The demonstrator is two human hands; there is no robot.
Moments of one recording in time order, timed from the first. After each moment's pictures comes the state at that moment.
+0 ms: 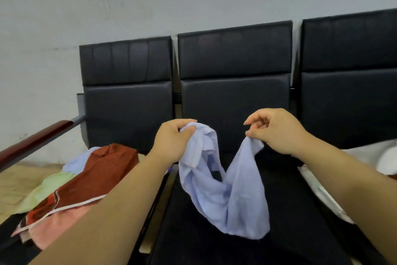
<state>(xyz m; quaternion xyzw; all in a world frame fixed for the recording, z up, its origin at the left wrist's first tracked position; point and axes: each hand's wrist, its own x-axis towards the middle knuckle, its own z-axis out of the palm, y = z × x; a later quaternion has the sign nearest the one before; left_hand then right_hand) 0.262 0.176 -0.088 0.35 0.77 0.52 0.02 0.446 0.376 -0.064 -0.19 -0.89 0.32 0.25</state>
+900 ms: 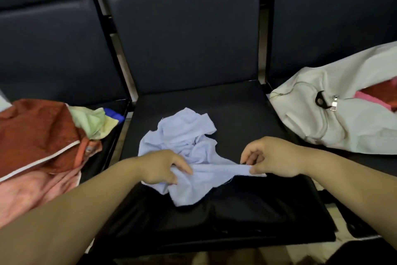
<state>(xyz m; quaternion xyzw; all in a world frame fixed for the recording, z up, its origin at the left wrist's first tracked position) 0.280 0.213 -0.273 0.53 0.75 0.03 0.39 0.538 0.429 -0.272 -0.22 -0.88 0.41 -0.10</state>
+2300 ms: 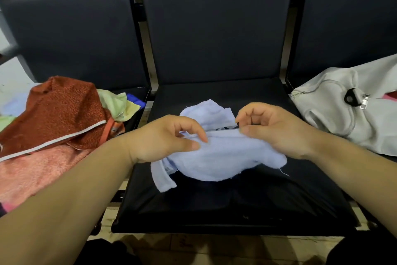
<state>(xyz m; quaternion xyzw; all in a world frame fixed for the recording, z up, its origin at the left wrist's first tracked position) 0.298 0.164 -0.196 0.51 0.71 0.33 0.37 0.498 0.366 -0.216 -0.13 -0.79 0.60 0.09</state>
